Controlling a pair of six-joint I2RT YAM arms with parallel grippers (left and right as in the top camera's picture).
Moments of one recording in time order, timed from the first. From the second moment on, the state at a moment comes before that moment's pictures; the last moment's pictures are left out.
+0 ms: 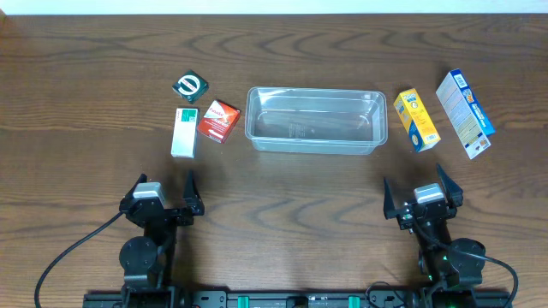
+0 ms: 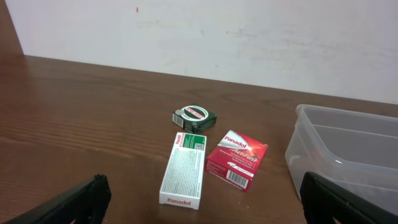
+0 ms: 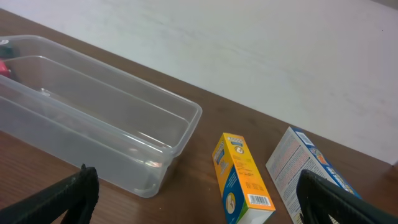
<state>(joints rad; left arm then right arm) 0.01 0.02 0.02 -0.12 0.01 -0.14 0.04 0.01 0.01 -0.06 -0.14 -0.28</state>
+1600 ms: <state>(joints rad) 0.01 0.02 0.02 -0.12 0.01 -0.14 0.00 1.22 1.34 -0.89 -0.28 -0.24</state>
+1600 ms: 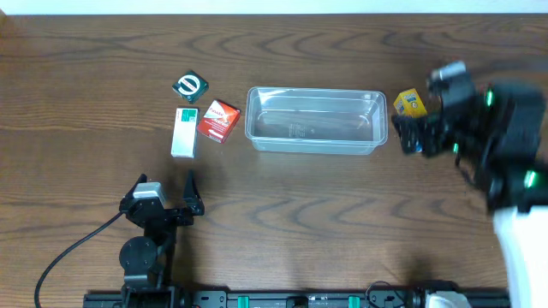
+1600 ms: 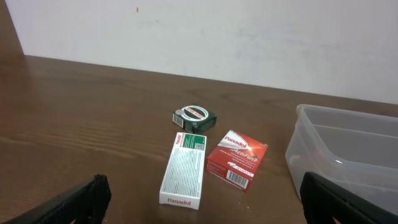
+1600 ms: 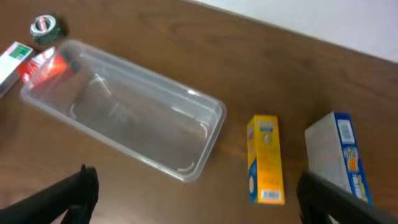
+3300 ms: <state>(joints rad) 0.01 0.02 0.02 -0.12 0.01 -0.14 -0.37 2.00 1.61 -0.84 -0.16 -0.41</state>
